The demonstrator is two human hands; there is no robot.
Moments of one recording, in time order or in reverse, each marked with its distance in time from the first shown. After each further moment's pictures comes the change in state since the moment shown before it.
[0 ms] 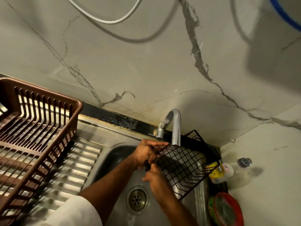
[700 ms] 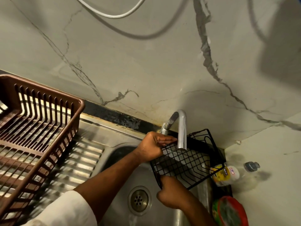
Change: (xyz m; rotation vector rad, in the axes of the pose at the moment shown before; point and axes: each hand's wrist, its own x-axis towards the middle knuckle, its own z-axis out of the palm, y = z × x) left_hand 0.017 0.018 -0.003 0.409 -0.018 0.298; right_hand 0.021 0.033 -0.044 -0.710 -0.168 0.017
